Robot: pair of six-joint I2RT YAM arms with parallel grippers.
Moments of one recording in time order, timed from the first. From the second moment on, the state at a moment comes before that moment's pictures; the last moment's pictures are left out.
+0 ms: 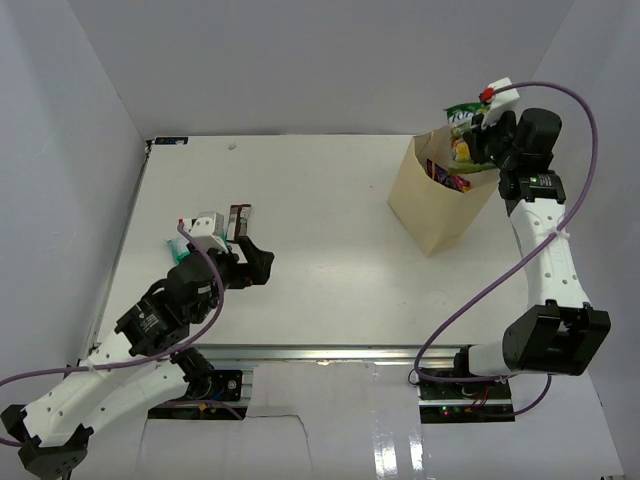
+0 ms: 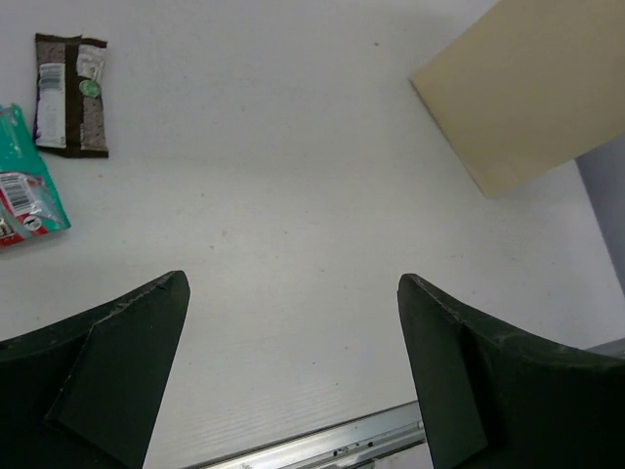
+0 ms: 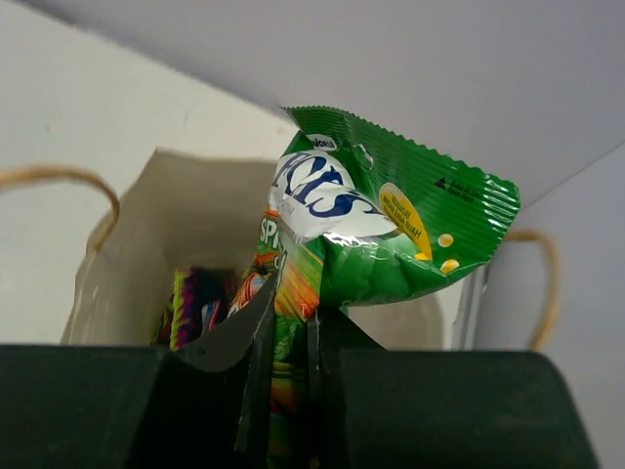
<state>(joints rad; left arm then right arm) -0.83 0.61 0.80 -0.52 -0.43 -0.58 -0.06 1.38 1.43 -0.23 -0.35 -0.30</state>
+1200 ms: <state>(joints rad) -0.19 1.29 0.89 -0.57 -0.21 -0.66 0.01 1.37 1.56 -0.52 -0.49 -0.59</state>
